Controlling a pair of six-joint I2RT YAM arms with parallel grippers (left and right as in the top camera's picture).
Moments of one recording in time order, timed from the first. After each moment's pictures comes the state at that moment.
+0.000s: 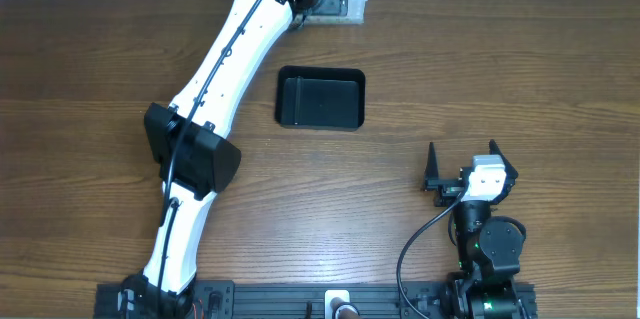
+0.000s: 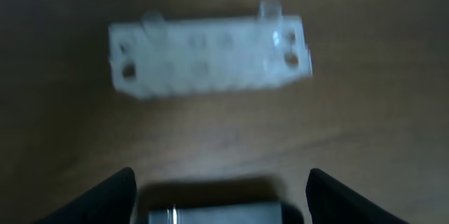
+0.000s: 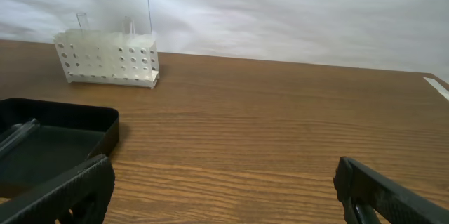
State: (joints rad) left arm -0.50 2.35 2.51 -1.11 -0.14 -0.40; right arm 0.07 0.01 0.01 -0.07 0.06 -0.06
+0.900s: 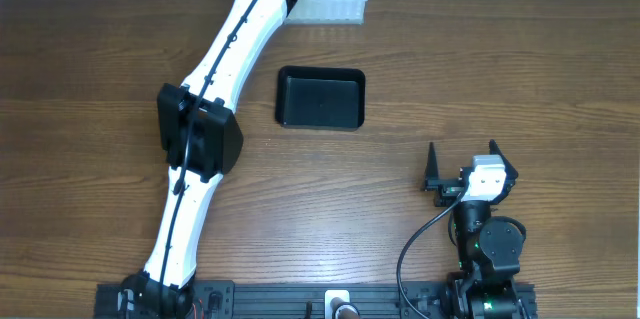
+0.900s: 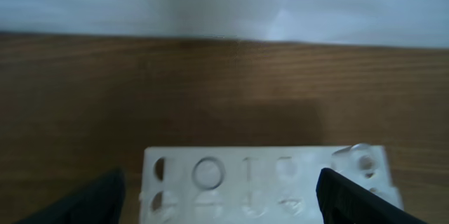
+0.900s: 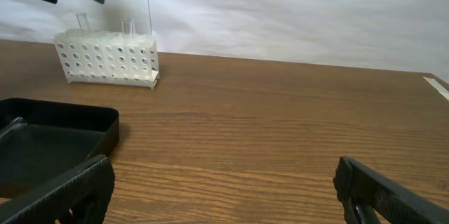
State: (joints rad) left arm -0.43 2.50 2.51 -0.81 -0.23 -0.36; right arm 0.07 0.01 0.01 -0.07 0.06 -0.06
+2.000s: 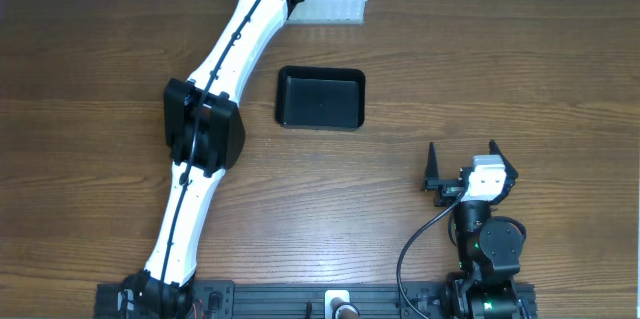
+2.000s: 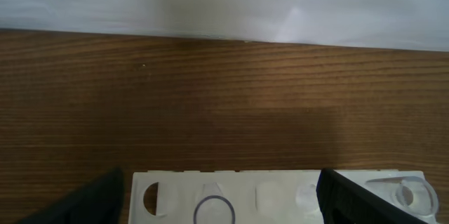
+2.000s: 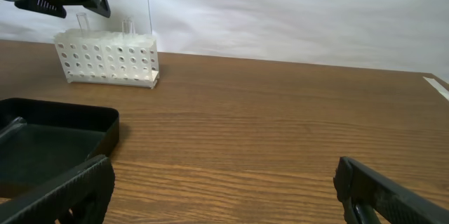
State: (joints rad) left arm -0.41 2.56 2.51 -0.74 -0.22 -0.36; right arm 0.07 0.01 0.01 -0.07 0.06 -0.06
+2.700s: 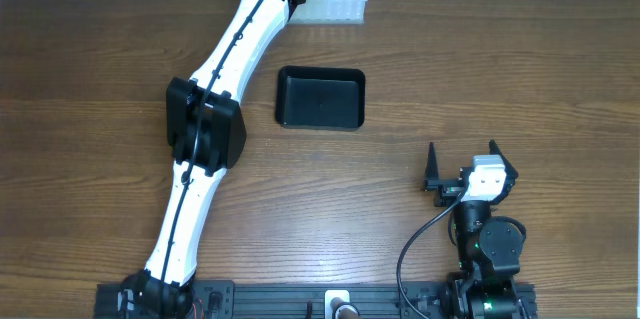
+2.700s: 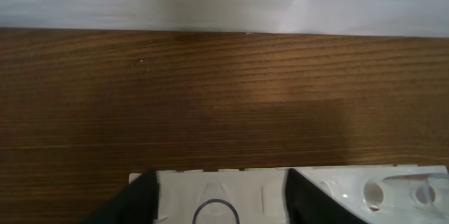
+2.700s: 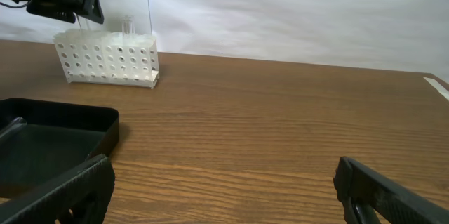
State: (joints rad) left arm -0.41 2.58 2.51 -0.74 -0.22 -0.33; right arm 0.07 0.01 0.01 -0.07 0.06 -0.06
